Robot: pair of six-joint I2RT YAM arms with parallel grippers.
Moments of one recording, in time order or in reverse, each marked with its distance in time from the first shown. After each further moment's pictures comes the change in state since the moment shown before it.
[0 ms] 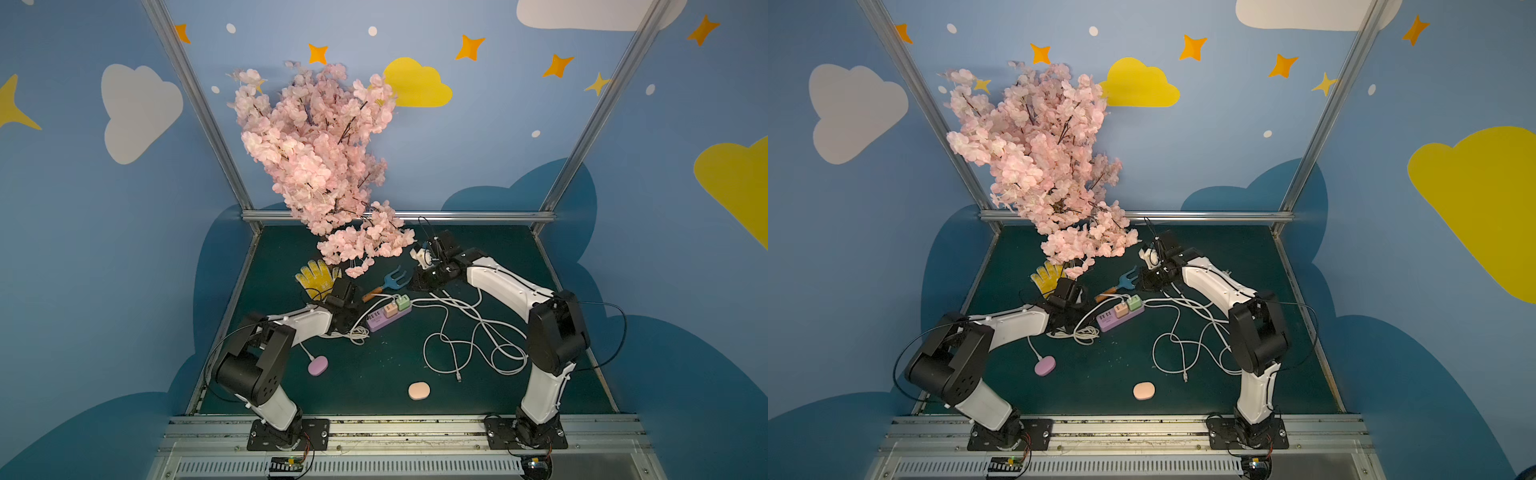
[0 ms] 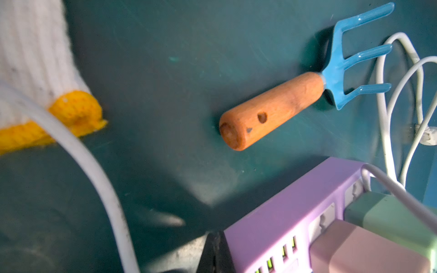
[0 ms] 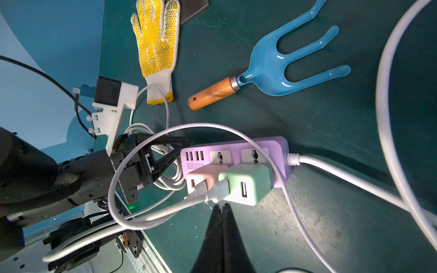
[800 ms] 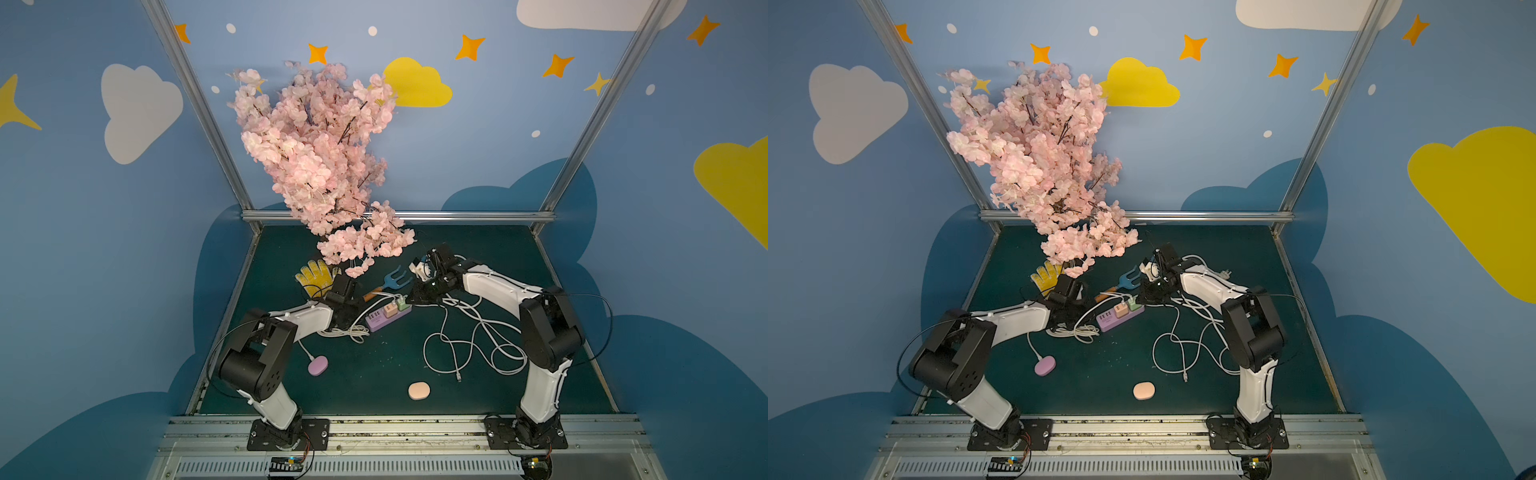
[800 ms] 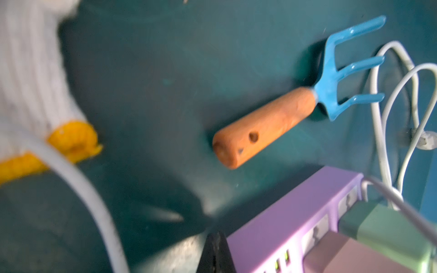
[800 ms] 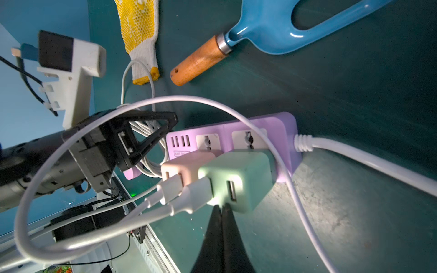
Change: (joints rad) left arm 0.016 0.045 0.056 -0.004 0.006 0.020; right arm -0.012 0.029 -0.111 0.060 -0.069 0.005
